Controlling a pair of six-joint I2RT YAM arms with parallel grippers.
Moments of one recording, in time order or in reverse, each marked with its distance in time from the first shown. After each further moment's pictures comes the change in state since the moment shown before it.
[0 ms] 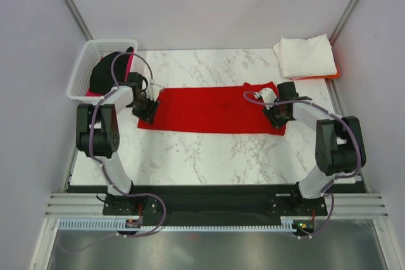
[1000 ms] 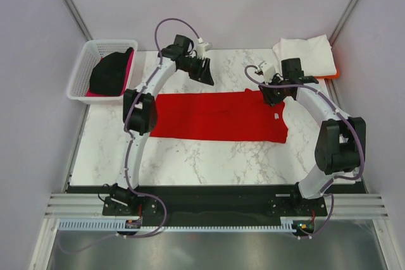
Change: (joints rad) left arm -0.297 0.541 1.025 -0.148 0.566 -0.400; right arm -0.007 -0.027 0.295 -0.152 -0.216 0.015
